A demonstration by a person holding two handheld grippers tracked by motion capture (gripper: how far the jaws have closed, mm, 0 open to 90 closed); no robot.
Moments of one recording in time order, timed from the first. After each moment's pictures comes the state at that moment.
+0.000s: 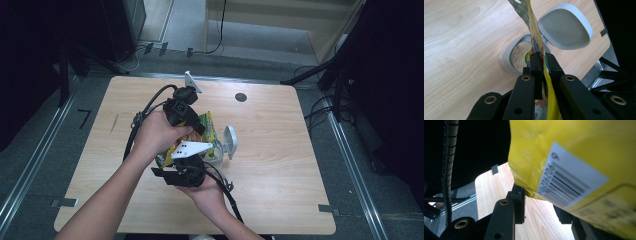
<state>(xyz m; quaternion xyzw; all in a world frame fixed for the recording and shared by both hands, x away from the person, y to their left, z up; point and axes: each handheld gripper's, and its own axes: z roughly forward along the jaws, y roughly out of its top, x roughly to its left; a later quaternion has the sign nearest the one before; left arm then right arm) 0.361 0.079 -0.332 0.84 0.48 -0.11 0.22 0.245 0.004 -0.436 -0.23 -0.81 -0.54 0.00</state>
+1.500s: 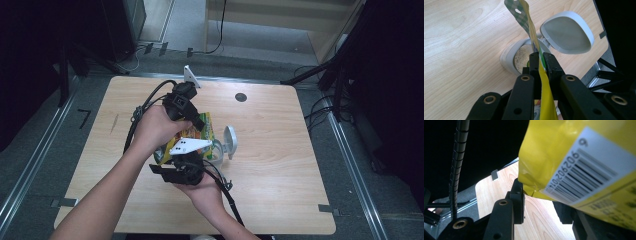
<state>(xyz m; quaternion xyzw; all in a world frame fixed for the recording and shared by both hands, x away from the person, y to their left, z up) 0.372 0.081 -0.329 0.84 0.49 -0.12 0.21 0.245 0.007 -0.425 -0.25 -0.81 -0.54 0.00</state>
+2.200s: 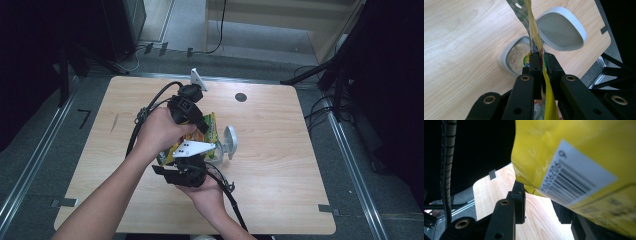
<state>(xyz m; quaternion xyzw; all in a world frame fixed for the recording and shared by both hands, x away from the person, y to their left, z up) 0.362 0.066 -0.325 0.85 0.47 -0.11 0.21 0.242 0.001 -0.432 -0.25 -0.80 -0.54 0.00</state>
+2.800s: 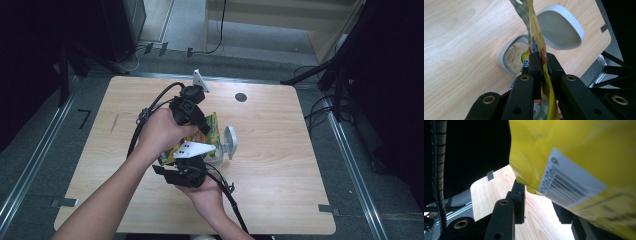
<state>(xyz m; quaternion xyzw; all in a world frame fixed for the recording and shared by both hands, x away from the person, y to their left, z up) 0.361 0.063 -0.324 0.85 0.47 -0.10 0.20 0.242 0.002 -0.437 -0.26 -0.79 -0.55 -0.01</state>
